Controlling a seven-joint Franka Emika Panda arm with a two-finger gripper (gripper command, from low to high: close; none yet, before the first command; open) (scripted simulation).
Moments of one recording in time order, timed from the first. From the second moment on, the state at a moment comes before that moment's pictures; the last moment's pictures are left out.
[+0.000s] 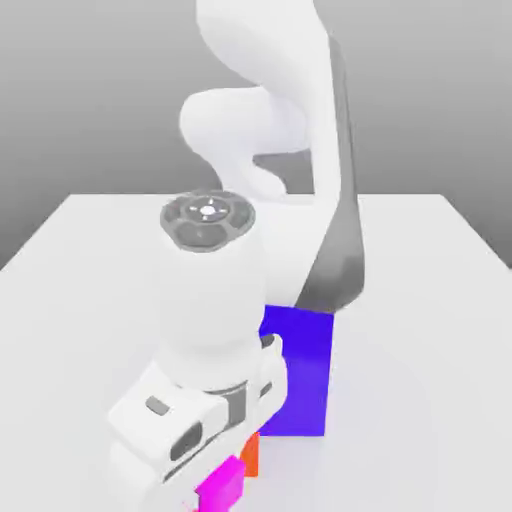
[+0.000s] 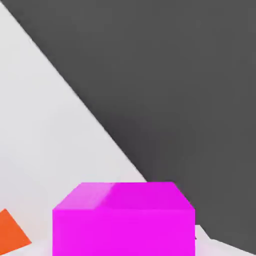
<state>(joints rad) 0.15 0.33 -0.24 -2.26 0.04 2.55 -0.32</state>
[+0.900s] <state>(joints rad) -0.01 -0.02 -0.28 -2.57 -0.08 2.58 -1.29</state>
